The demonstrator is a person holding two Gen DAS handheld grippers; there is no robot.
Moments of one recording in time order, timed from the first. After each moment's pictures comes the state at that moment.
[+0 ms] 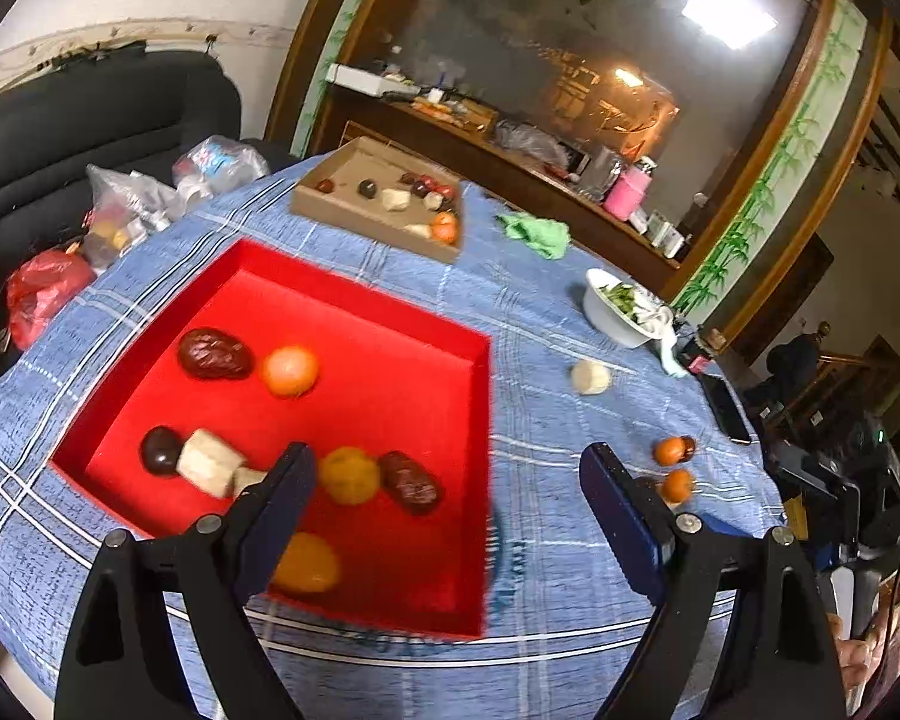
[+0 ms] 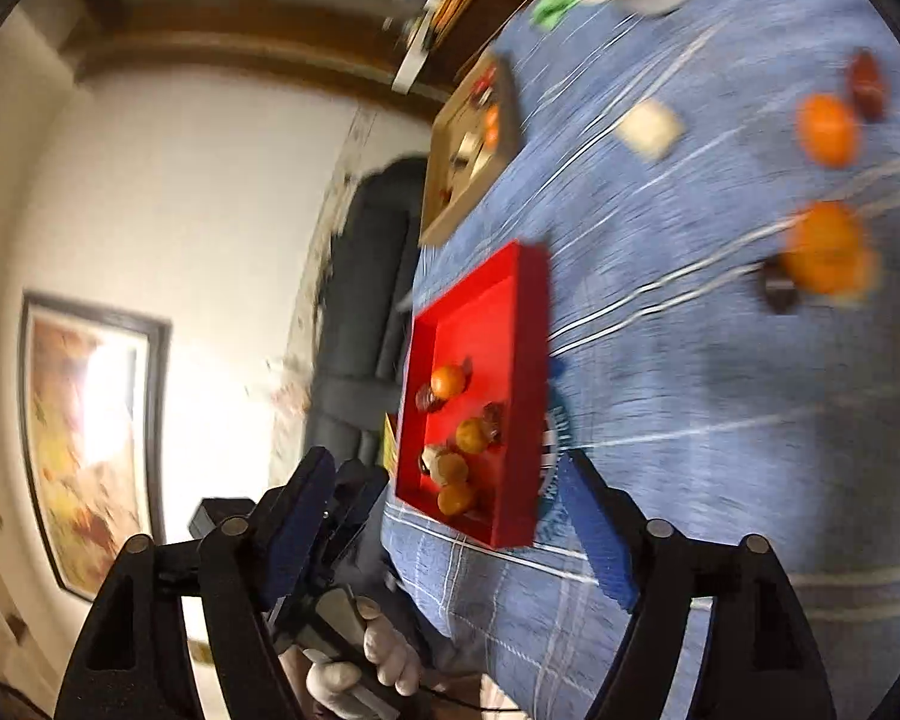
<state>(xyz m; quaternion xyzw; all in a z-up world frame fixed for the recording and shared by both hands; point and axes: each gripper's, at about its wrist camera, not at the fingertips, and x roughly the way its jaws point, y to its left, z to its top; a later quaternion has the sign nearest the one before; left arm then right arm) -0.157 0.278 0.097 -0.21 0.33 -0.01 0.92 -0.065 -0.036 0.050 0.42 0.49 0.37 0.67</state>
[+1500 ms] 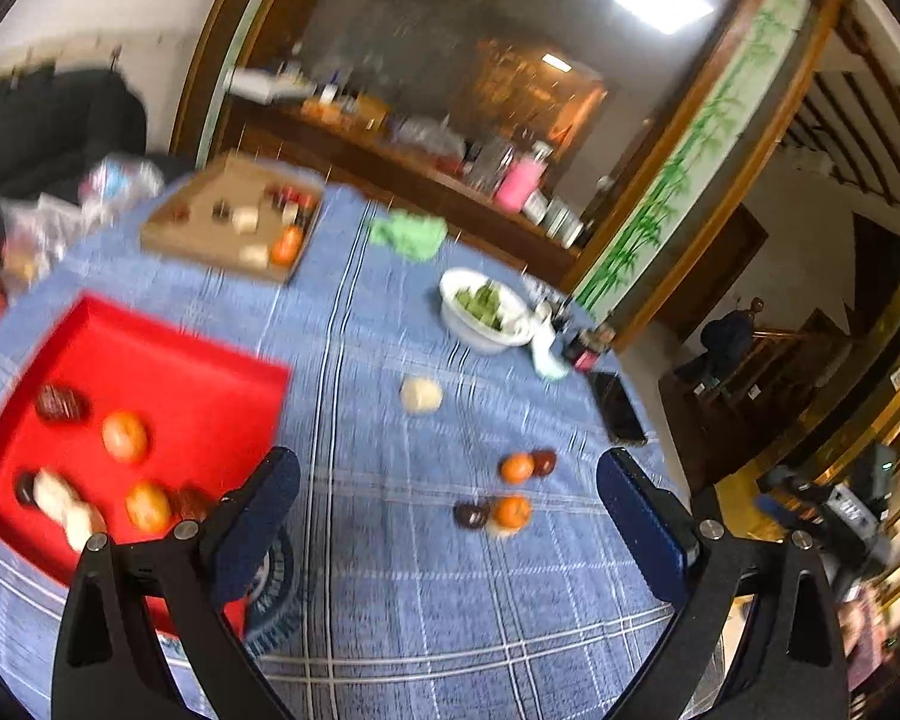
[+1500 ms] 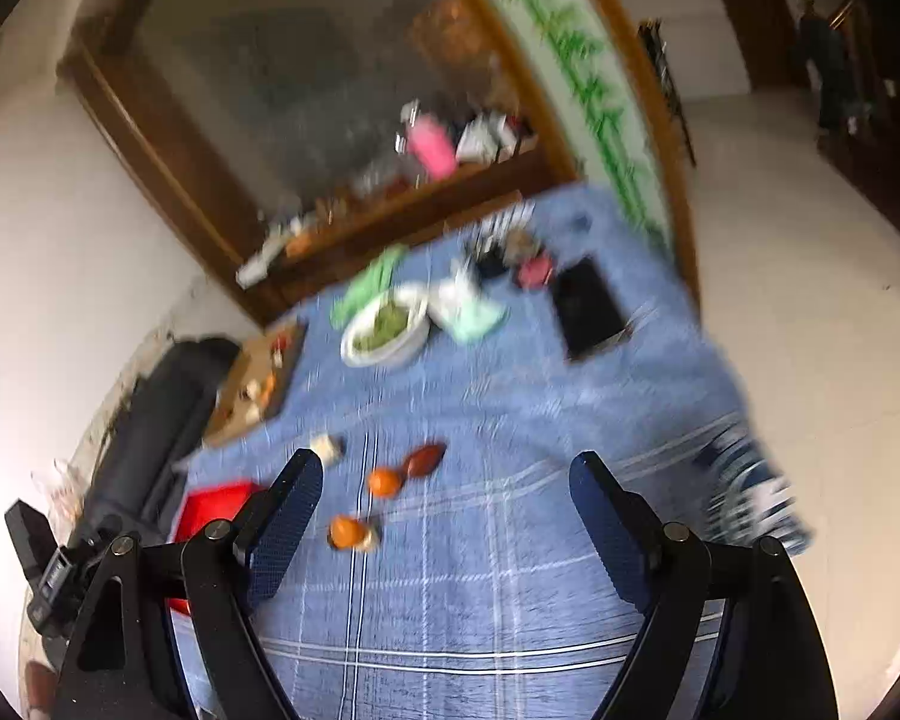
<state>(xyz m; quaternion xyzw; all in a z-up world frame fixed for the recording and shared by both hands) -0.118 0.193 0.150 -0.22 0.34 -0.11 0.91 -0.093 -0.253 0.156 0.23 0.37 0.11 0.89</state>
